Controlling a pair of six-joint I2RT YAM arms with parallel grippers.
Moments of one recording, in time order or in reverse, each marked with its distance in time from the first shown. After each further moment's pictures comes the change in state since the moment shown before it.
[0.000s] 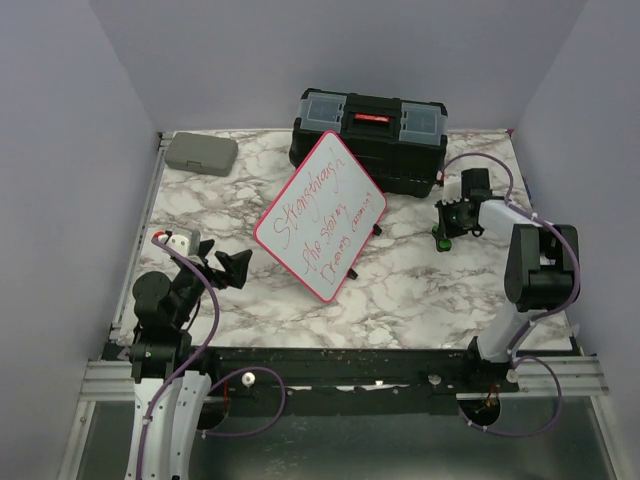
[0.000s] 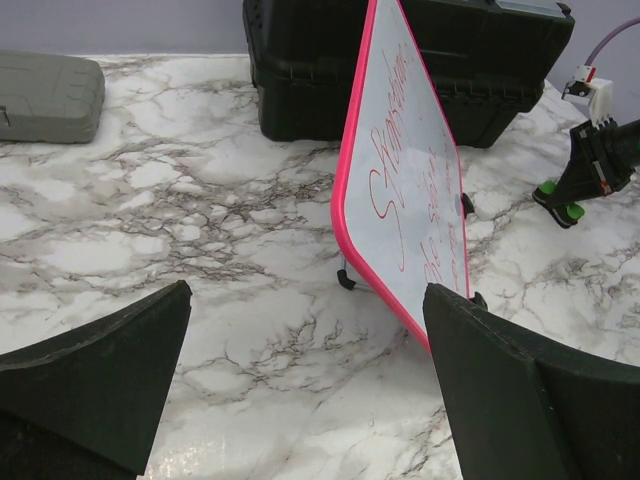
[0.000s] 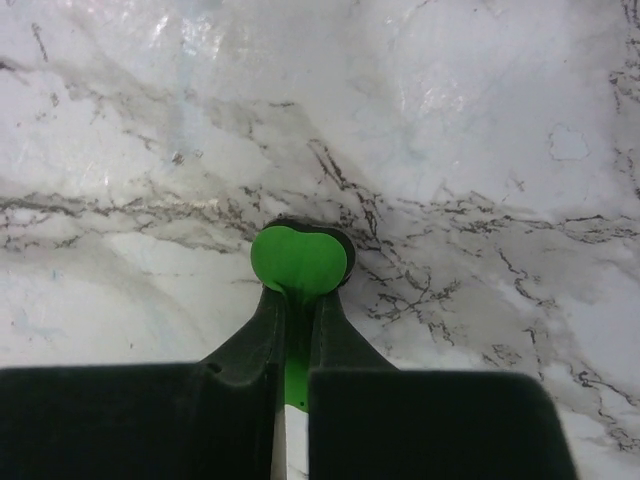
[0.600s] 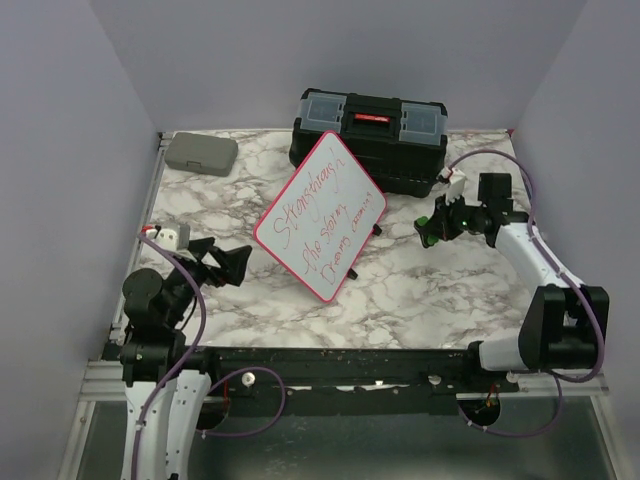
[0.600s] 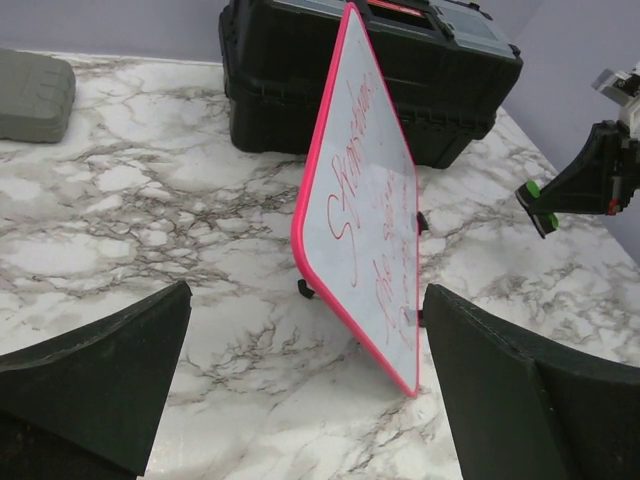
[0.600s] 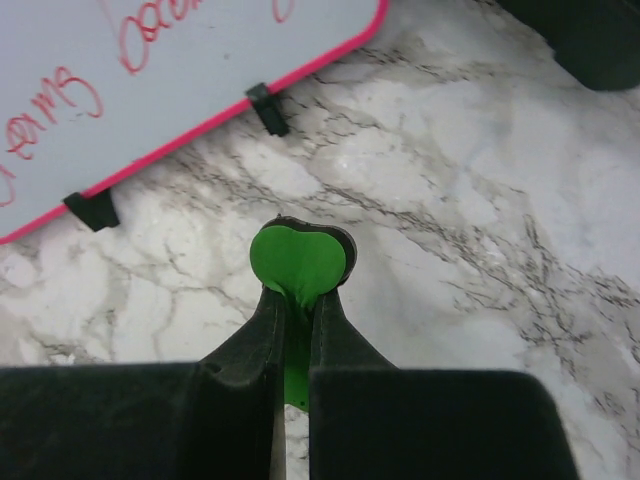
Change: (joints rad) left arm -0.002 0.017 0.092 -0.064 0.014 -0.099; right arm 0.000 -0.378 -0.139 -0.018 -0.422 -0.063
